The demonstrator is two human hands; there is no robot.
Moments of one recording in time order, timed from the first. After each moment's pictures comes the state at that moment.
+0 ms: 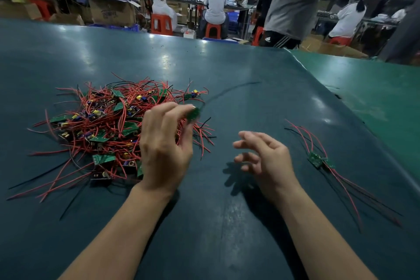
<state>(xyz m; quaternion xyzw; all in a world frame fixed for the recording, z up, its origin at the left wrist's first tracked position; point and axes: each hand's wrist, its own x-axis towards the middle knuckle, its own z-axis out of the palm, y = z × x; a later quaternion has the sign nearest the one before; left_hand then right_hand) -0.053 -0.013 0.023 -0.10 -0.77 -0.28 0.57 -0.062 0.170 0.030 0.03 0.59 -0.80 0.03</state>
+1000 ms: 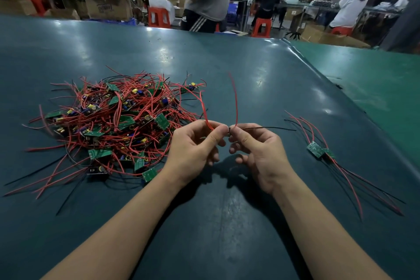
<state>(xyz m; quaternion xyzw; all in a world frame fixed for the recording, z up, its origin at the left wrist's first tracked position) -0.055 0.023 0.014 -0.08 -0.67 -0.73 0.14 -0.065 0.167 0.025 -0.04 0.58 -0.81 0.05</state>
